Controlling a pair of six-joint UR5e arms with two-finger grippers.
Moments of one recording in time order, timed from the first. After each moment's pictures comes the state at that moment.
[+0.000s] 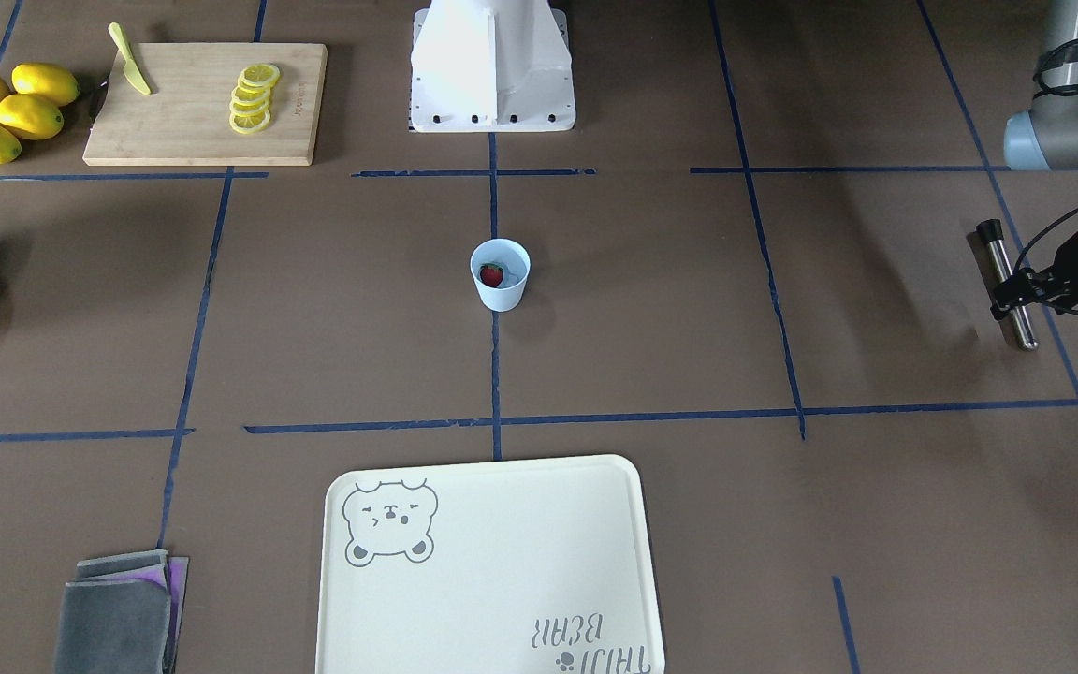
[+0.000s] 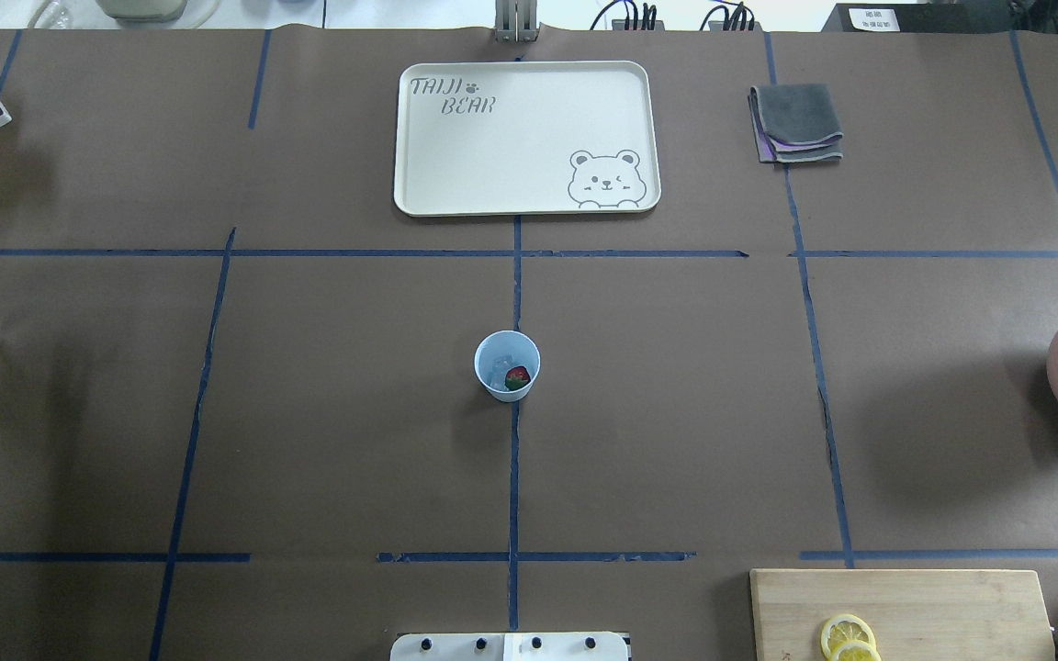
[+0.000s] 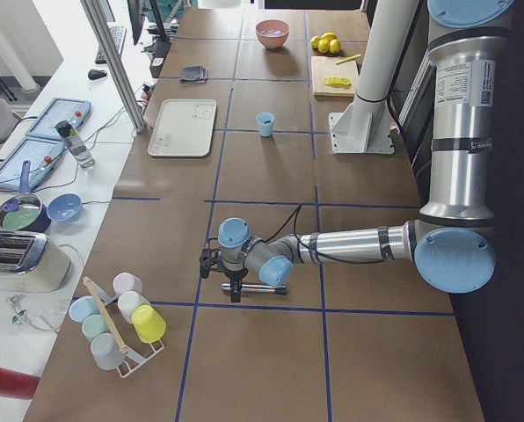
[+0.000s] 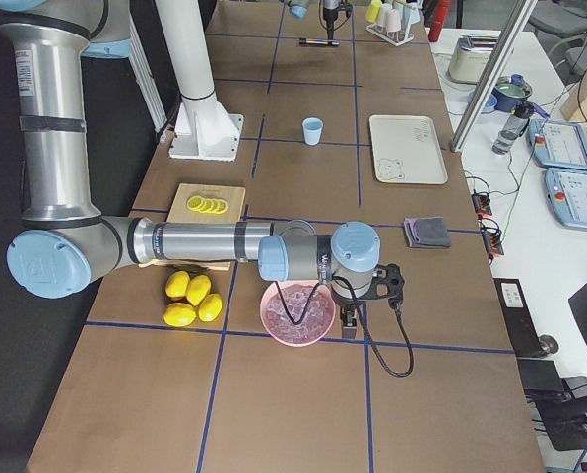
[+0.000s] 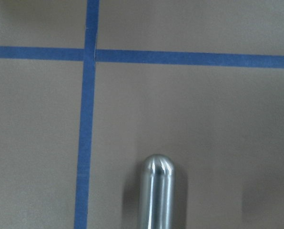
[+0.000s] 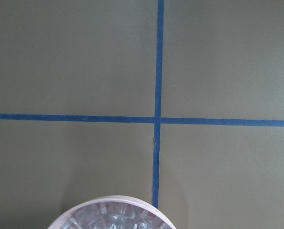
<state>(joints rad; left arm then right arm) -1.13 -1.54 -1.38 -2.25 -2.20 -0.65 1.60 -1.56 1.61 -1.54 2.39 0.03</state>
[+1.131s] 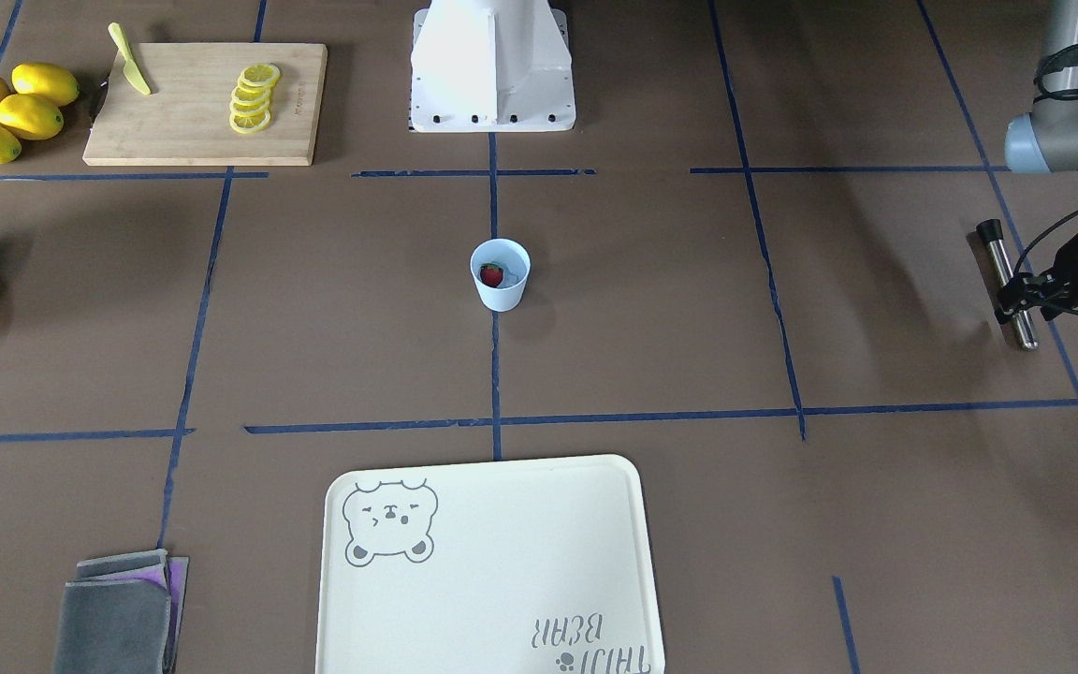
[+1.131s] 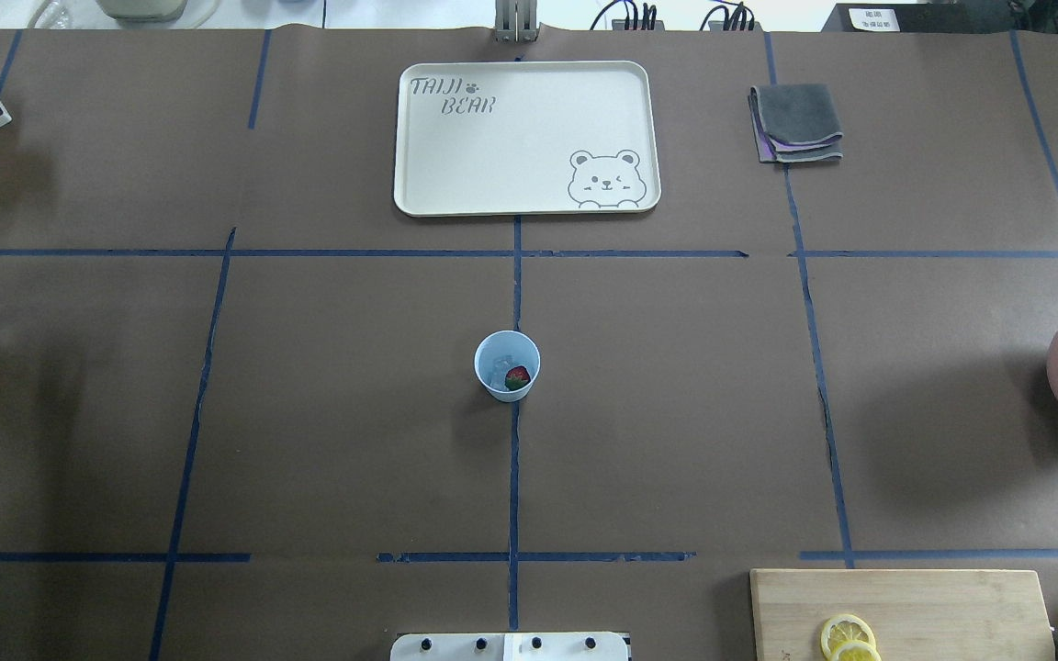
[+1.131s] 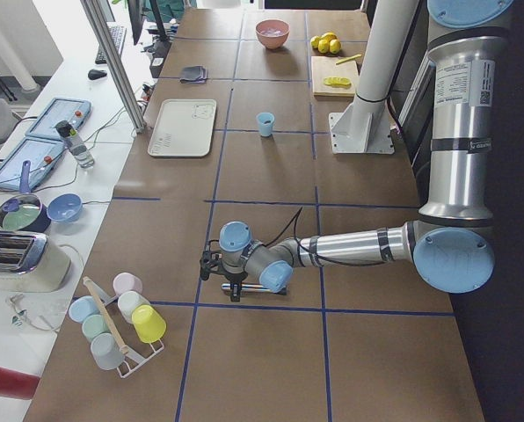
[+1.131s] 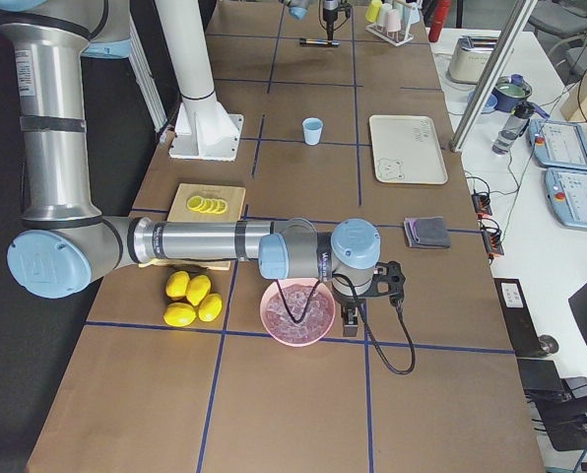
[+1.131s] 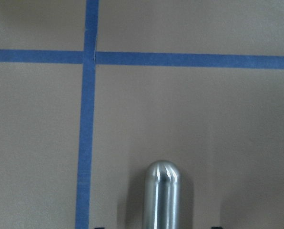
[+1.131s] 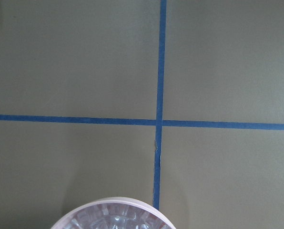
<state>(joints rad) -1.13 -1.54 -1.35 -2.29 -2.20 -0.66 1.60 -1.56 1.61 -1.54 2.39 0.03</state>
